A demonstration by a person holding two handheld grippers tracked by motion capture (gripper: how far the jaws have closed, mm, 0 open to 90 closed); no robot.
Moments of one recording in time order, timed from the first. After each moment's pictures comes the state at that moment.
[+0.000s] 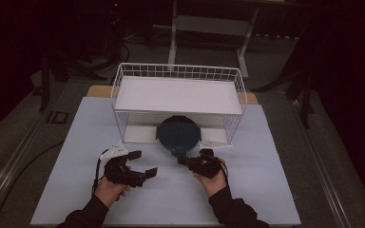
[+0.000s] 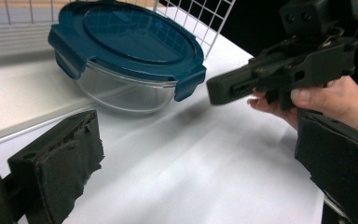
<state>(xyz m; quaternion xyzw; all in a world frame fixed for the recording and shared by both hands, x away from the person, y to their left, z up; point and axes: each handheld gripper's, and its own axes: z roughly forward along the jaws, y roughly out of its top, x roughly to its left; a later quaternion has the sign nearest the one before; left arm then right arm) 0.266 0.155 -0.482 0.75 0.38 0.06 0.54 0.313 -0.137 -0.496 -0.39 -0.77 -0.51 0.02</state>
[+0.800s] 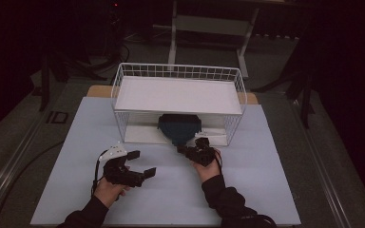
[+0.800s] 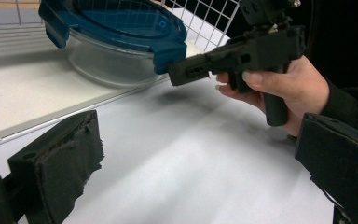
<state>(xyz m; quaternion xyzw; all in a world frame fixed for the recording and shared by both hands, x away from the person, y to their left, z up) 0.267 0.159 -0.487 0.74 0.38 0.06 0.55 0.360 -0.128 -0.511 -0.43 -0.76 -0.49 -0.01</state>
